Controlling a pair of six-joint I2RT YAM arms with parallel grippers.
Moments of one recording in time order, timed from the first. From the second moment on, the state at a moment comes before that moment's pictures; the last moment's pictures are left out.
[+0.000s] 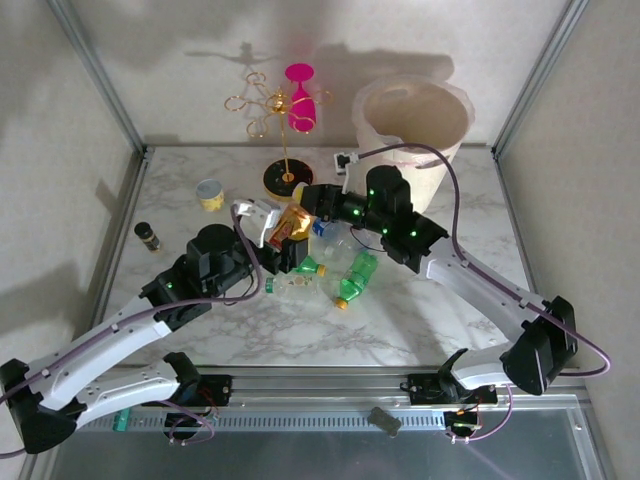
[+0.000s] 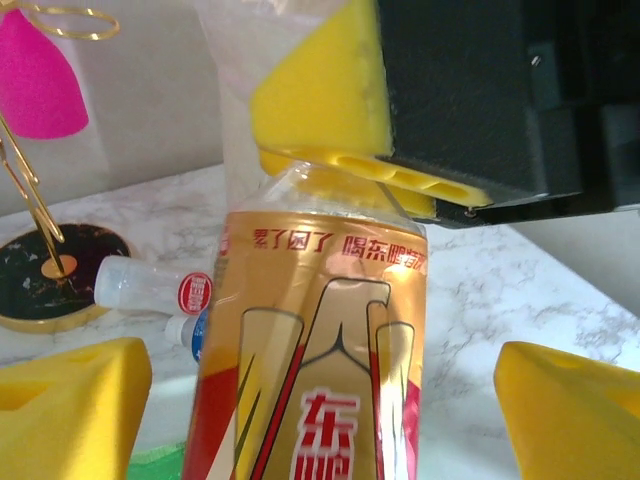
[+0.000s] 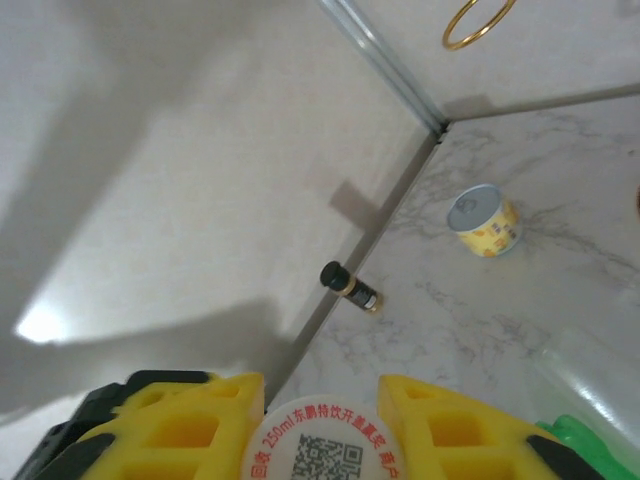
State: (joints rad) left arm -0.80 0.91 0.90 -0.18 -0.13 -0.22; right arm 0.75 1.36 1.21 -0.01 -0.33 0.71
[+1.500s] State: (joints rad) left arm -0.79 0.73 0.70 -0.12 -0.40 -0.29; right arm 0.18 1.98 2.20 -0.49 0.04 0.29
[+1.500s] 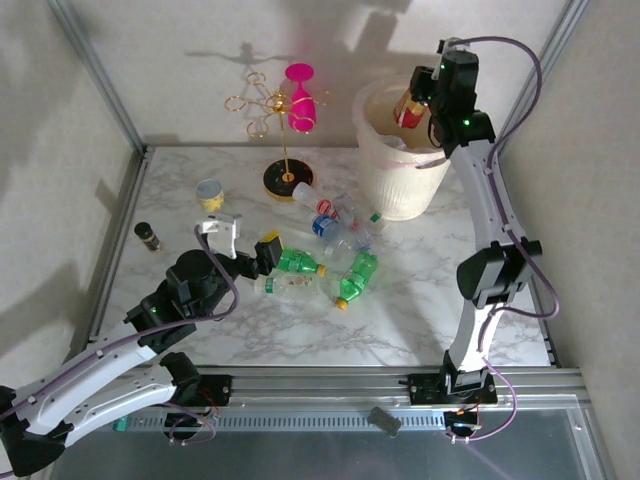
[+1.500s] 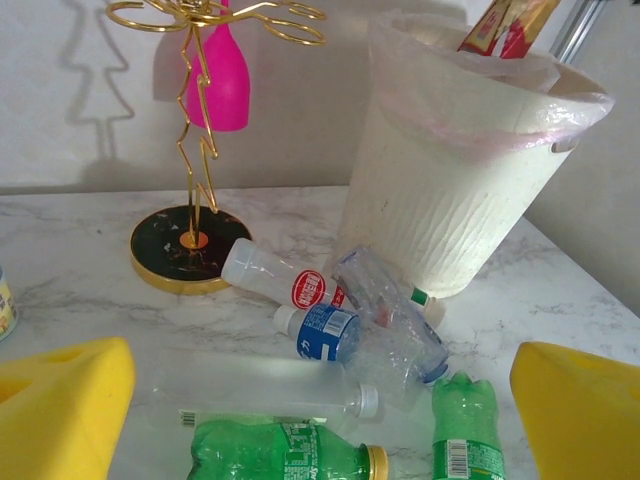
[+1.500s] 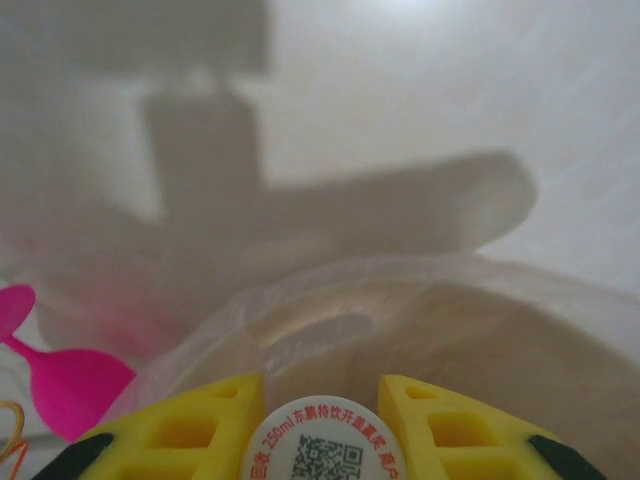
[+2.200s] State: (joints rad) left arm -0.79 0.78 0.69 -0.11 -0.43 -0.30; right arm 0.15 2.18 2.26 -0.57 -0.20 0.37
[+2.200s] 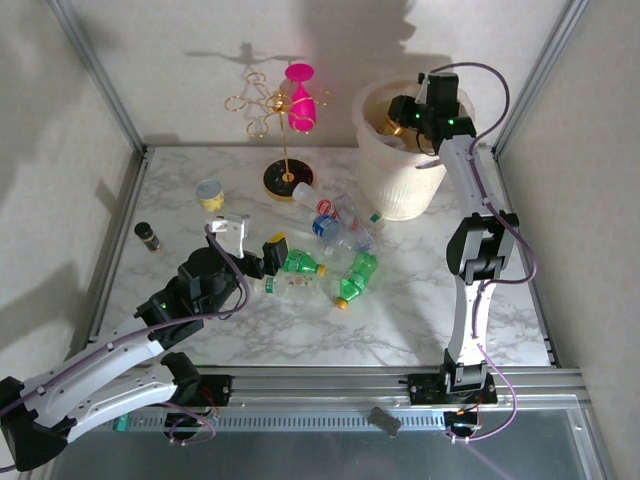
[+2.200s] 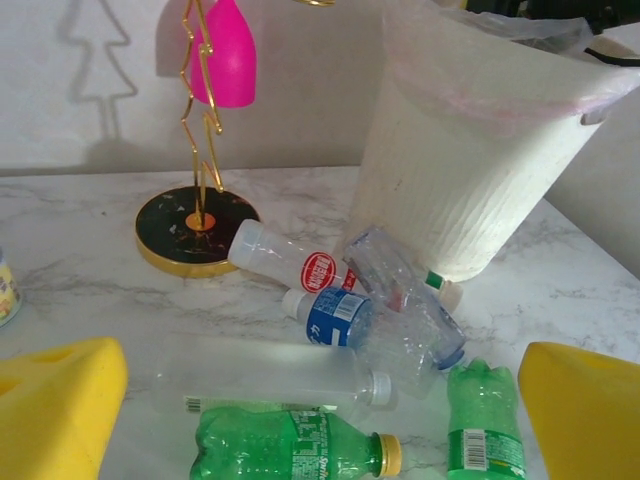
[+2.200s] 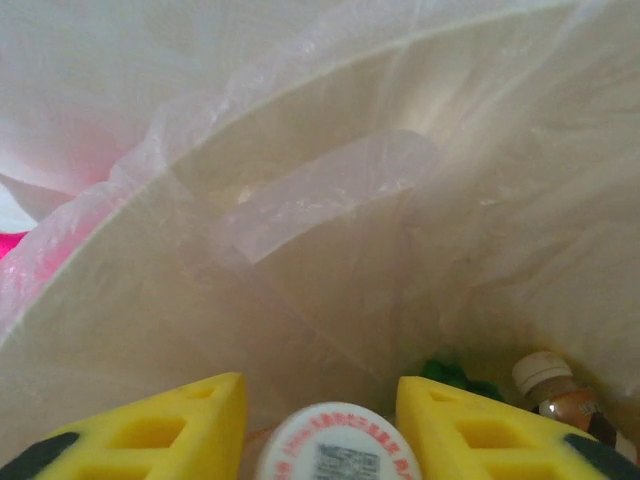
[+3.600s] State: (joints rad) left arm -0.75 0.70 0.70 -0.39 -0.40 -0.88; right arm 0.65 1.16 1.07 -0.46 0.22 0.67
